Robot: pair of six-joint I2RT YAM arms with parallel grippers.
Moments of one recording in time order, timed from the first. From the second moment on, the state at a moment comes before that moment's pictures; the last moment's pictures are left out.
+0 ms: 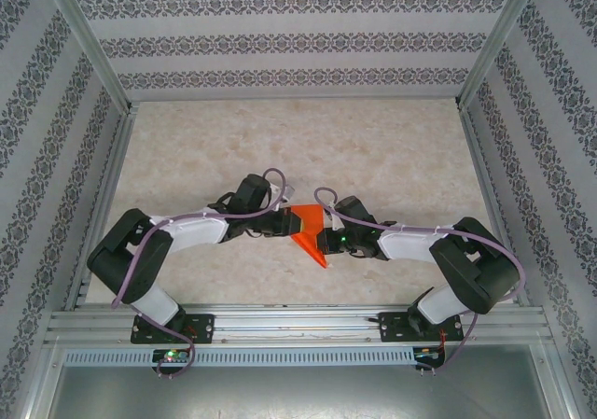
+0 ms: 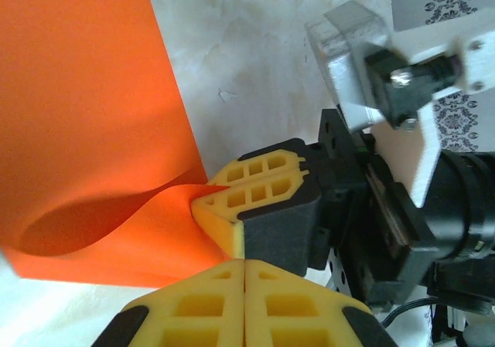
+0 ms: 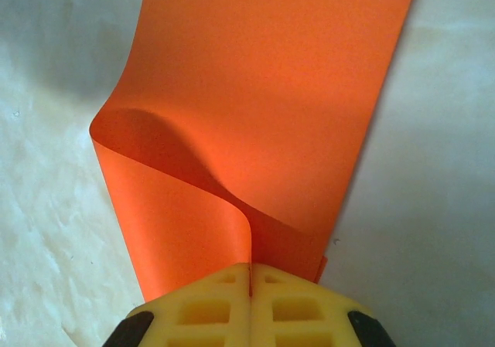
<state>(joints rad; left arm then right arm) -0.61 1.61 0.75 0.11 0.64 -0.71 0.64 1.51 0.51 0.06 -0.32 0.57</state>
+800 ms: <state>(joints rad) -0.63 1.78 0.76 0.19 0.64 -0.74 0.64 1.52 0.53 0.06 -0.32 0.57</state>
